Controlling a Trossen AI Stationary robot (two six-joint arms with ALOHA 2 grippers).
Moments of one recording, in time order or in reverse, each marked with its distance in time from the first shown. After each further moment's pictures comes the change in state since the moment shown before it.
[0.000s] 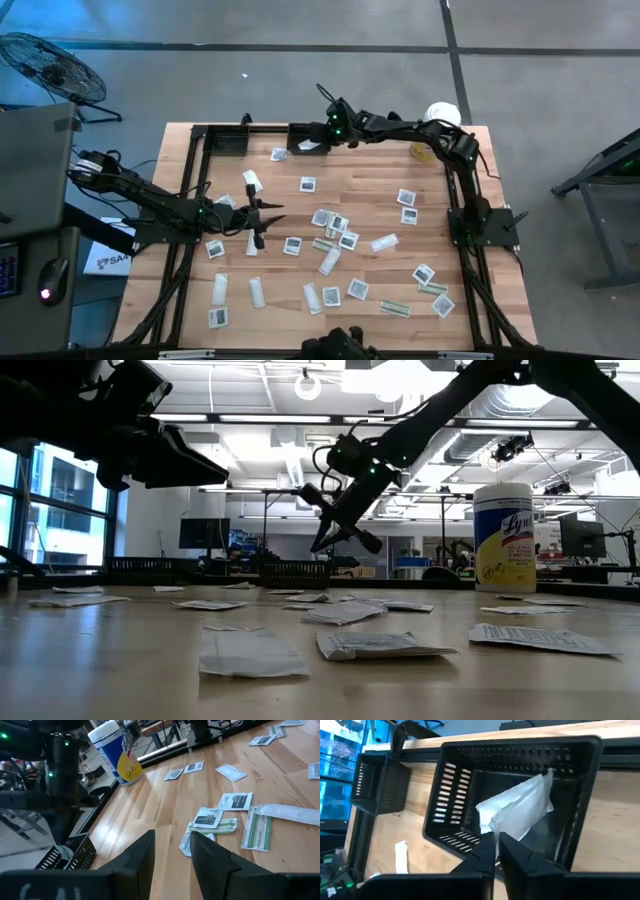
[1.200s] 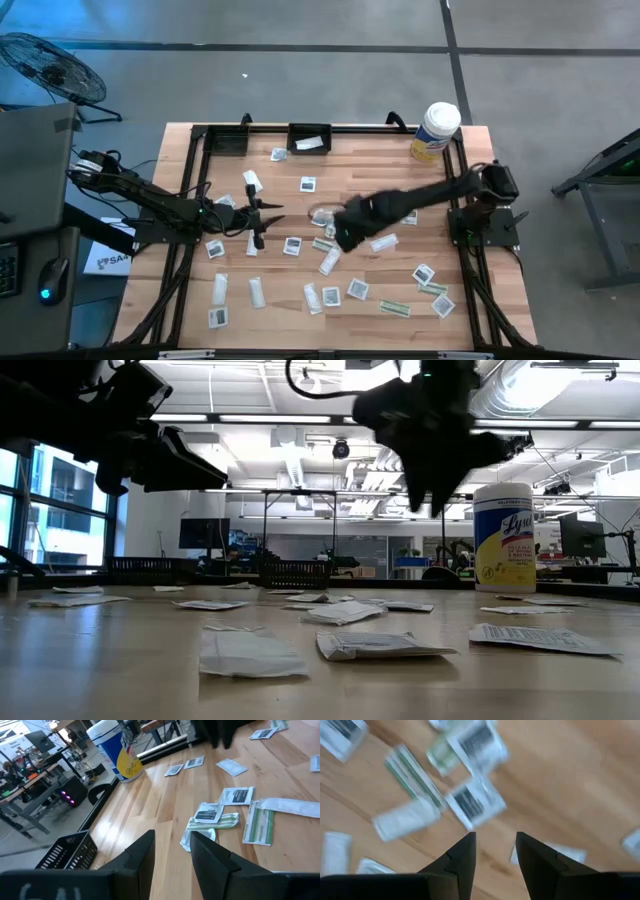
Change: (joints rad) left arm 0.000 0.000 0.000 -0.021 -0.003 0.007; right arm 0.735 -0.323 -0.133 -0.863 0.227 0.223
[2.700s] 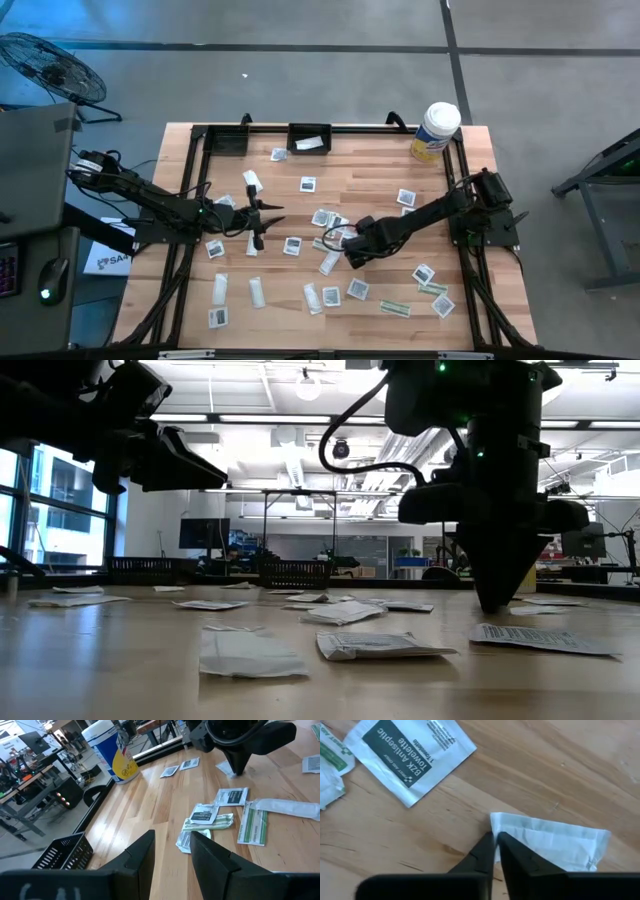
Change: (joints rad) left arm 0.000 0.000 0.000 0.000 0.021 0.000; right arm 0.113 0.099 -0.261 0.226 -0.016 0.205
